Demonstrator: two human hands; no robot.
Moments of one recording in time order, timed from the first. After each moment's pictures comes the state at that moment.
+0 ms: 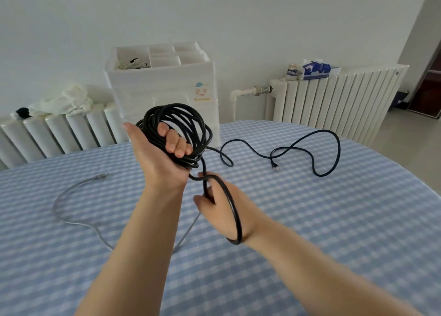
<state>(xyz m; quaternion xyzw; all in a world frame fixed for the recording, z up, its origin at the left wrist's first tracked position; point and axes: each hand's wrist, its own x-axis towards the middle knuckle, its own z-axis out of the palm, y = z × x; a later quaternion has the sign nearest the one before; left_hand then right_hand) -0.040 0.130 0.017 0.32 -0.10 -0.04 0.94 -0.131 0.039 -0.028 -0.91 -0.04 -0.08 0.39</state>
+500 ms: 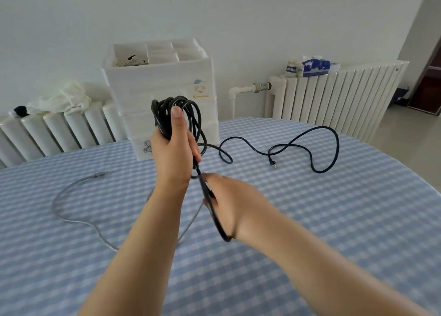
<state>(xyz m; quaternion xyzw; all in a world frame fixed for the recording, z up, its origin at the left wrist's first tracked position) -0.053 0.116 0.013 0.61 -0.21 0.16 0.75 -0.148 0.035 -0.006 -0.97 -0.02 -0.04 0.24</state>
